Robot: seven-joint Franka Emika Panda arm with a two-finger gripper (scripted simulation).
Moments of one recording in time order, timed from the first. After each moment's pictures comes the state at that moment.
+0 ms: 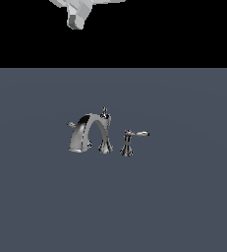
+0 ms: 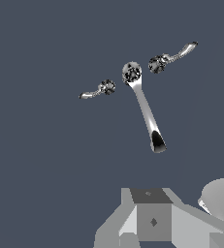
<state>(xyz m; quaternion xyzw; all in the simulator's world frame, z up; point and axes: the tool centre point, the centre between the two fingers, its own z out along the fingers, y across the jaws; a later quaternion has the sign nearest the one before) -0.091 0.073 0.370 -0.94 0.31 0.12 0.12</state>
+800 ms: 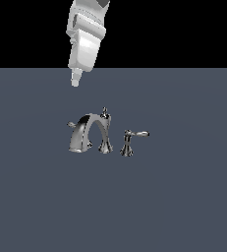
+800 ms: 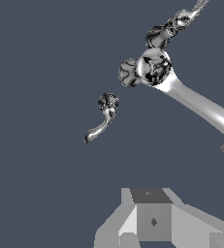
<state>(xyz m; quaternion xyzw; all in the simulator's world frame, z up) -0.015 0.113 0.248 -0.82 0.55 0.15 0.08</state>
